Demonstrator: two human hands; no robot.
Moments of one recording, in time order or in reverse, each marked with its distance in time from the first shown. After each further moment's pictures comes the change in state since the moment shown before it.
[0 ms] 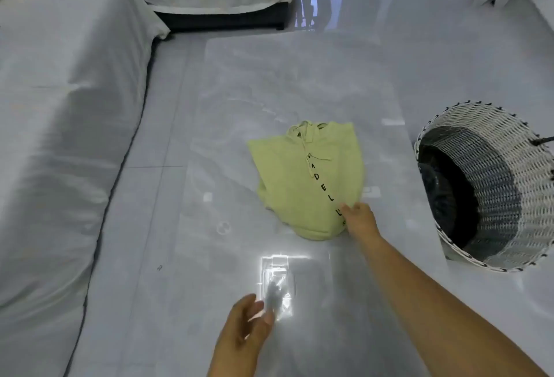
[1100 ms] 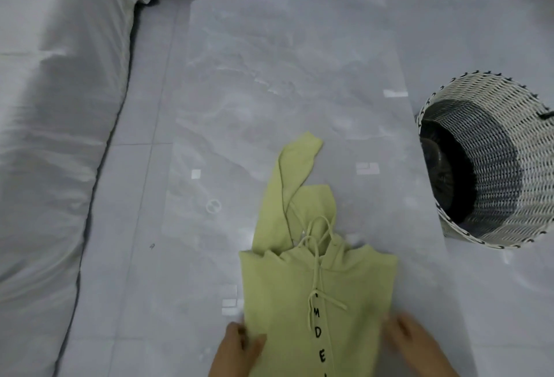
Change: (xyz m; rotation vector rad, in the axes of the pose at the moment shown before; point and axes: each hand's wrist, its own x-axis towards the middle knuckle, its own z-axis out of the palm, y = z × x) left_hand 0.062 -0.109 -0.010 0.645 -0.134 -0.229; right_hand -0.106 0.147 -0.086 -0.372 -0.111 -0.033
